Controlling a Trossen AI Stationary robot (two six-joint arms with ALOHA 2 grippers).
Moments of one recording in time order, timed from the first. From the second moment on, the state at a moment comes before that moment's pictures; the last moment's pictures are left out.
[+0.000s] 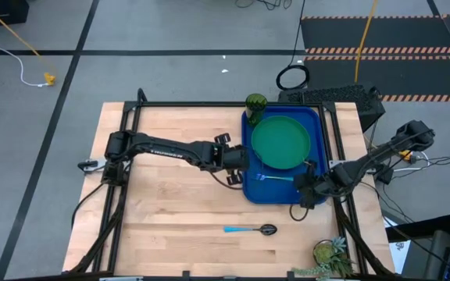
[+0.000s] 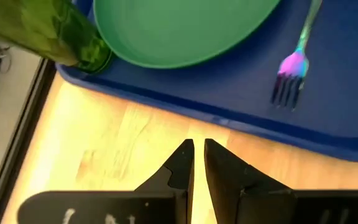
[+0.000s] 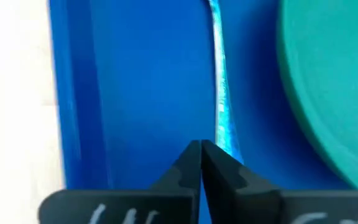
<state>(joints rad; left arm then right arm) -0.04 1.99 1.66 -0.73 -0.44 -0.14 0.47 0.97 0.44 -0.71 0.36 0.54</state>
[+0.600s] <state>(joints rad) -0.05 1.99 1.66 -0.75 -0.44 -0.10 0.35 0.97 0.32 -0.62 0.27 0.60</state>
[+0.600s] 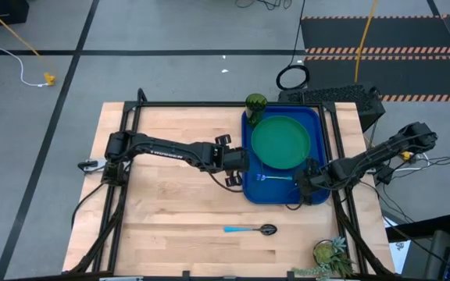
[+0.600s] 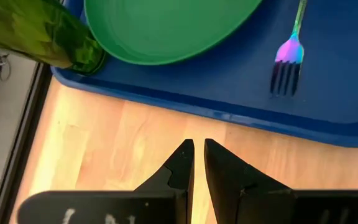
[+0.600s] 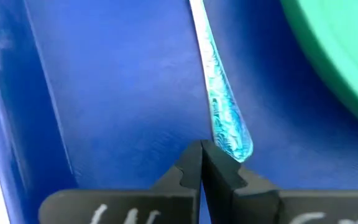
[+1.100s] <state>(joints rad) -0.06 1.94 1.66 -0.71 -0.42 -0.10 0.35 0.96 0.32 -0.62 0.29 0.61</state>
